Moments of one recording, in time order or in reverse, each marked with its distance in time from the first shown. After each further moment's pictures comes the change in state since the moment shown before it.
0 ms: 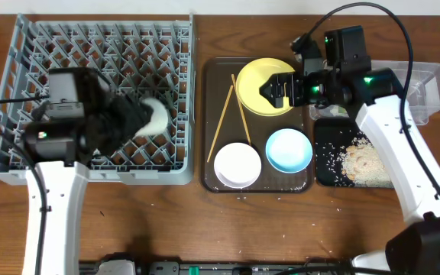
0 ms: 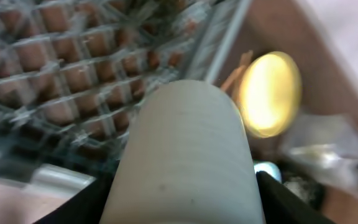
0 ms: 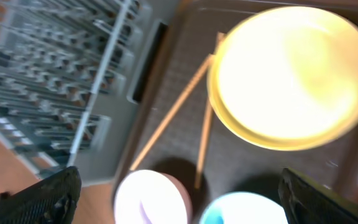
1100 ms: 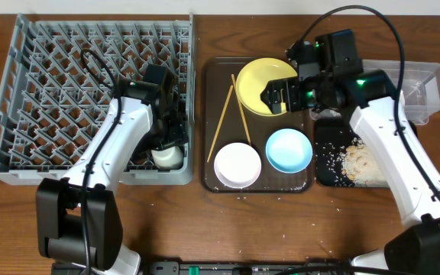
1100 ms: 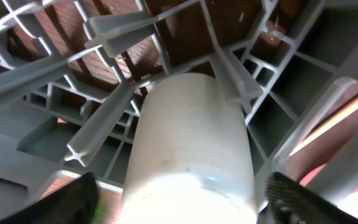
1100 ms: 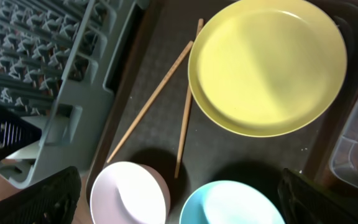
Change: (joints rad) left arm -0.250 0.449 0.000 -0.091 -0.291 0.007; right arm 0.043 -0.002 0.000 -0.038 0.121 -0.033
